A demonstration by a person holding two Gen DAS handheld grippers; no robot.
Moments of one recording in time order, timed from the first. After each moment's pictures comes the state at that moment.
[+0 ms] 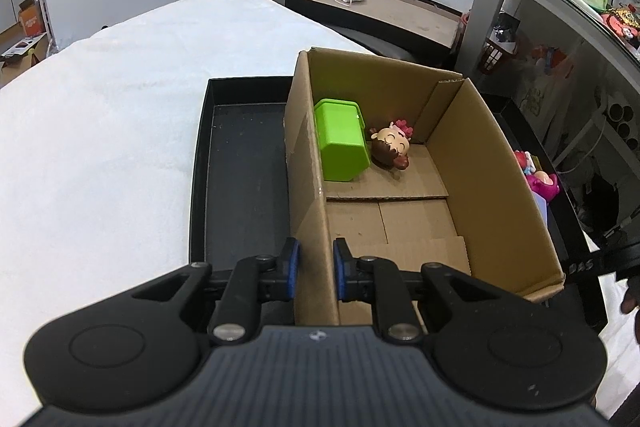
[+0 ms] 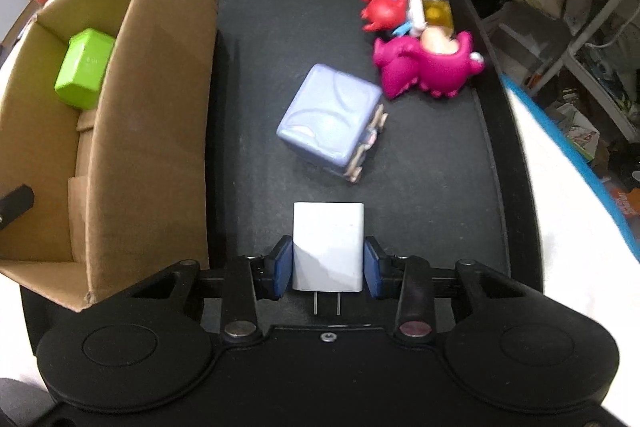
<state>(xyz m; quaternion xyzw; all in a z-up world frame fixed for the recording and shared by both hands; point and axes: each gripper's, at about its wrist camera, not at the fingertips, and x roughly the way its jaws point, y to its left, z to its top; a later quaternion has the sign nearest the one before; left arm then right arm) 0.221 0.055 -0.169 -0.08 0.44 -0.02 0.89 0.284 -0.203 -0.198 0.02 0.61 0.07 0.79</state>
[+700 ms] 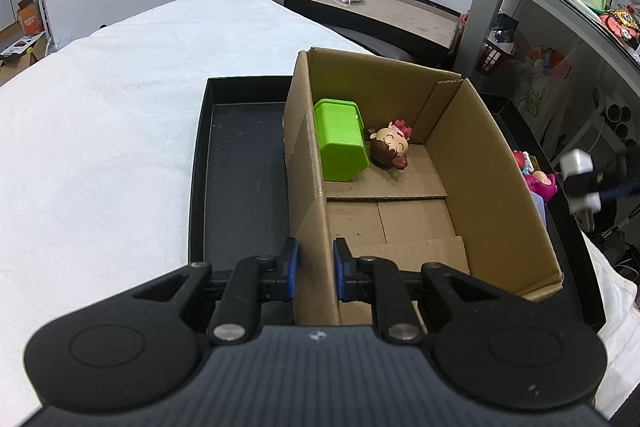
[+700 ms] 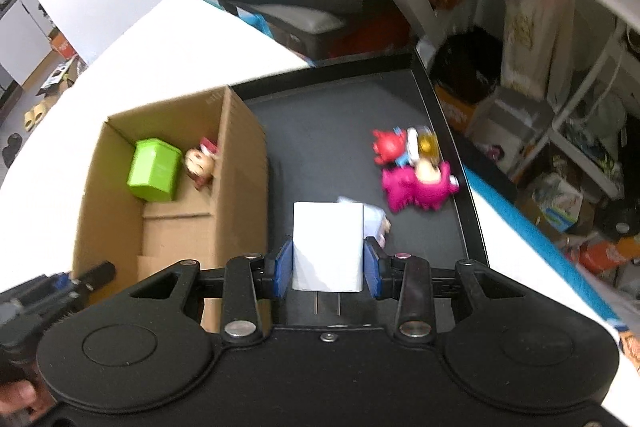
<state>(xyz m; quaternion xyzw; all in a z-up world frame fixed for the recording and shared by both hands) 0.222 0.056 -0.169 -0.08 0.44 -0.02 0.89 0.291 -0.198 -0.109 0.03 0.52 0.08 0.85</state>
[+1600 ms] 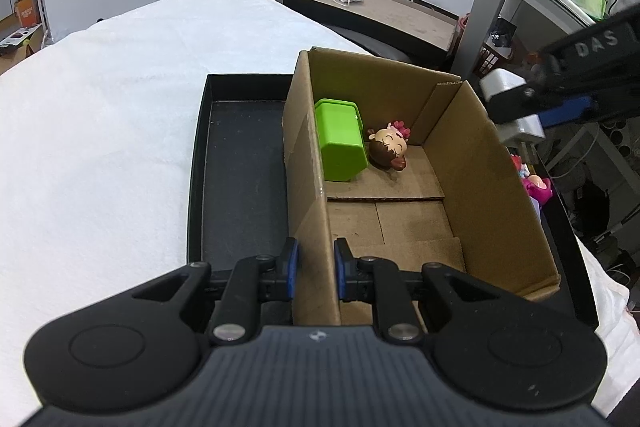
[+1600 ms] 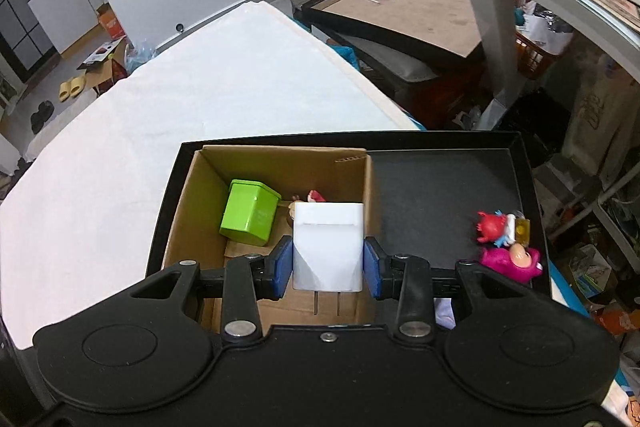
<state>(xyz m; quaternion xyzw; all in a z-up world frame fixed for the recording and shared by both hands) 0.221 0.061 -0.170 -0.10 0.44 -0.03 0.89 0.318 -0.109 -0.081 -0.01 0.50 0.15 0.86</state>
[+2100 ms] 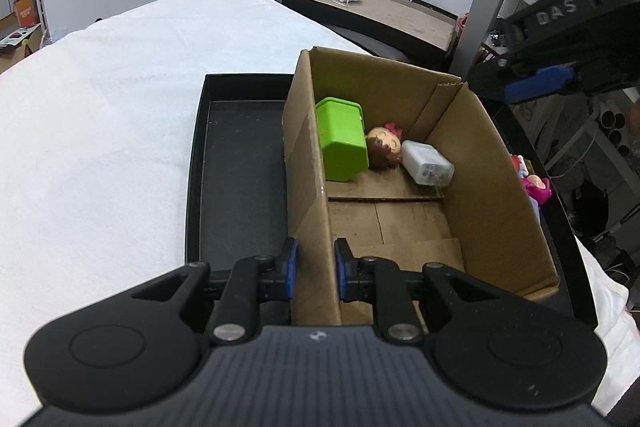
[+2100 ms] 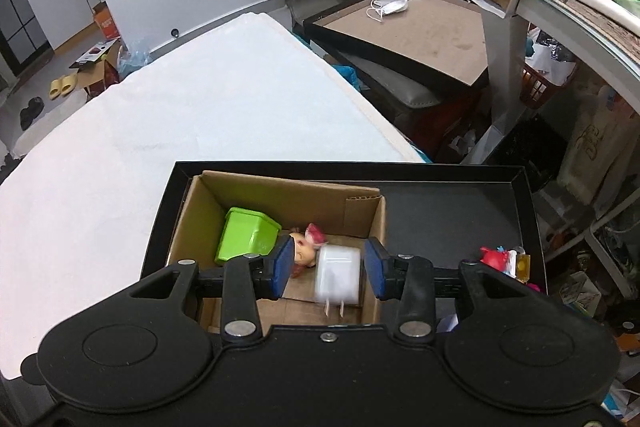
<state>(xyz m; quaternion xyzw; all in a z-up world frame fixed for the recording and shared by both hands) 0.222 0.060 -0.170 -0.10 0.44 -0.03 0.89 0.325 -0.094 -0.077 -0.04 0.47 0.14 0.87</state>
